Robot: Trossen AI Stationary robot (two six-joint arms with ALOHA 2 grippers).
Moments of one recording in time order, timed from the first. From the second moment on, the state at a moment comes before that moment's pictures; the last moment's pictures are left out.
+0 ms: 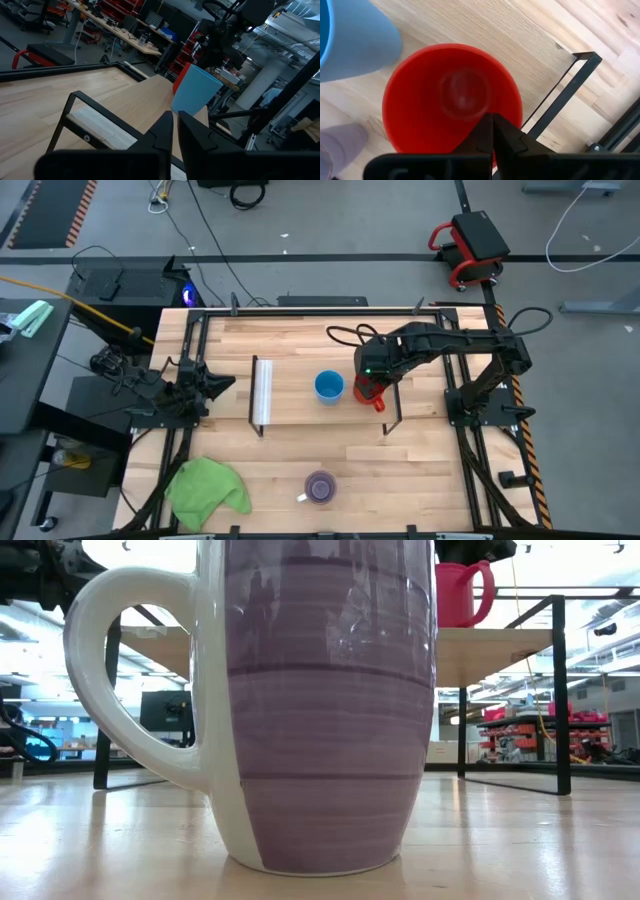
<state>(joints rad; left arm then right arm) -0.56 0.01 0.21 -0.17 -0.86 -0.55 0.06 1.64 1.77 -1.57 0.16 1.00</state>
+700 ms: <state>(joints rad) -0.56 0.01 0.21 0.07 -0.63 -0.47 0.15 1.59 2.05 -1.57 0.27 1.03</state>
